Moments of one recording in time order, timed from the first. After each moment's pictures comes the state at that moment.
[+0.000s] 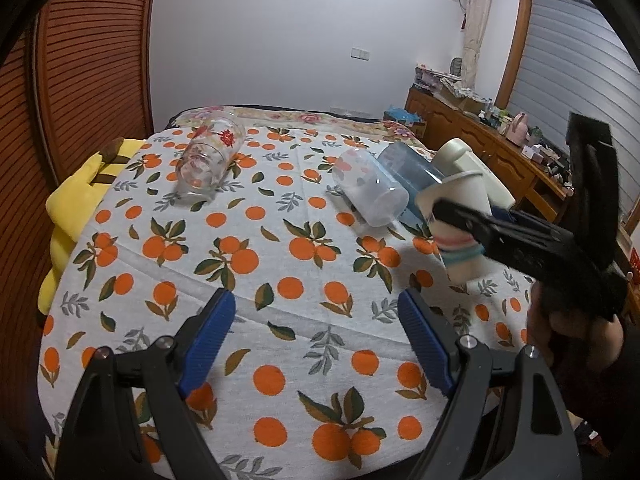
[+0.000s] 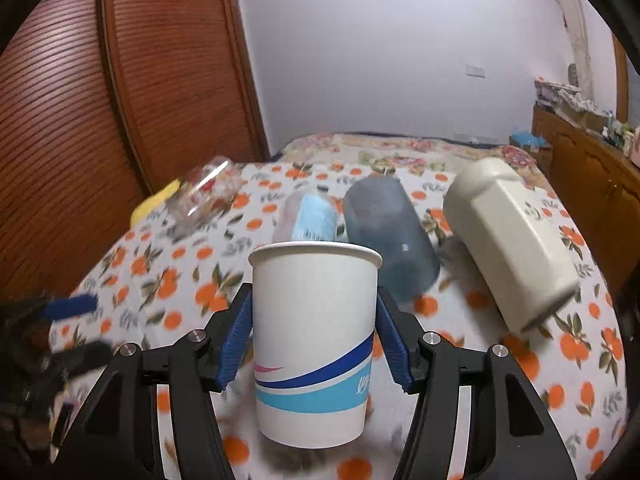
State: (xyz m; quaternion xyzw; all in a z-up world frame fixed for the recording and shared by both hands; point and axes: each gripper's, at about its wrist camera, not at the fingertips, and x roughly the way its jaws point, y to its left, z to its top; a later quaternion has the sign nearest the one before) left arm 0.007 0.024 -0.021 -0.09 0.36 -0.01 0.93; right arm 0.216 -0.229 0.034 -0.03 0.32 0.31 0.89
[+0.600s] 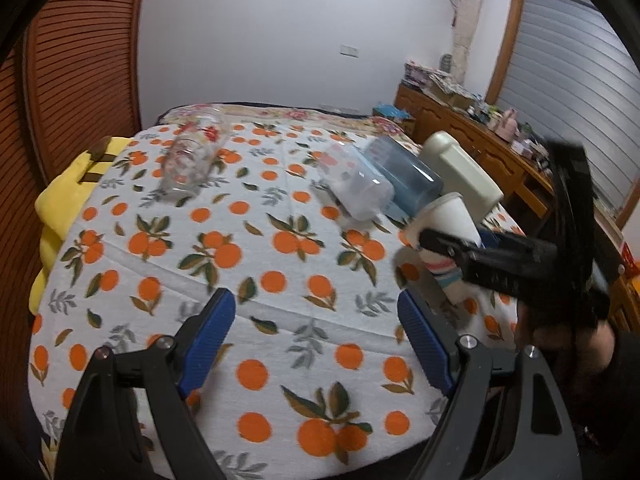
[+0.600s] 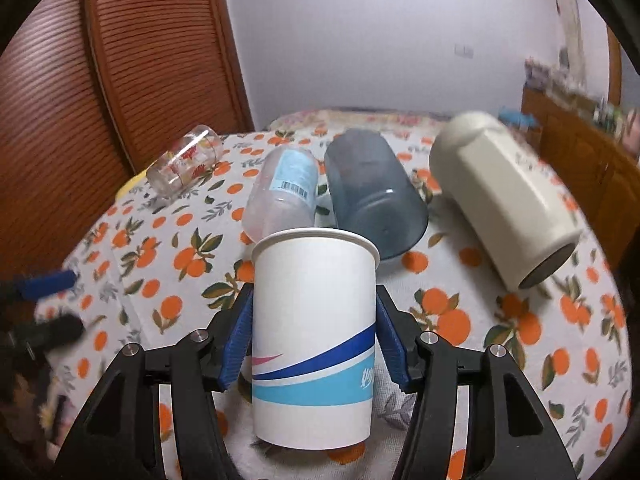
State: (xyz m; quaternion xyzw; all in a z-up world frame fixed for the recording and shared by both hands) left arm 0.005 0.013 -0.024 -0.09 0.36 -0.03 0.93; right arm 0.215 -0.242 0.012 -0.04 0.39 0.29 0.87
